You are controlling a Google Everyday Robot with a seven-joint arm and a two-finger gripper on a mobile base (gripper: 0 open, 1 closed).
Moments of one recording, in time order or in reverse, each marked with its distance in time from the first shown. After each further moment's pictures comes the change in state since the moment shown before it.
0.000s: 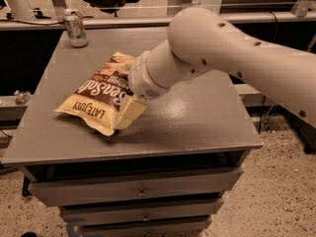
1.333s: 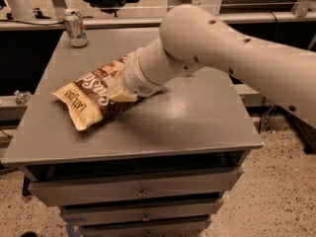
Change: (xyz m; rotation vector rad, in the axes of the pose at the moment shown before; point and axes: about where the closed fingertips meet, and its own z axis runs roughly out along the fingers) arm -0.010 -0.009 0.007 0.012 -0.006 0.032
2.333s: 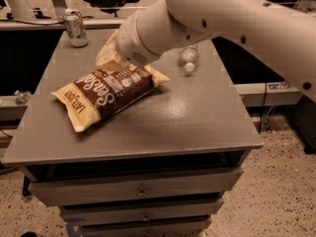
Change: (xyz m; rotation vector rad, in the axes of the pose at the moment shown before) arm -0.057 -0.043 -0.040 0.087 -0.104 0.014
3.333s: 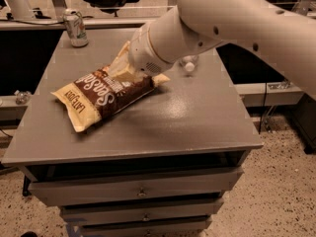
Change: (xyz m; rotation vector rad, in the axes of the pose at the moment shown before) arm 0.028 0.016 -0.011 -0.041 0.051 -0.026
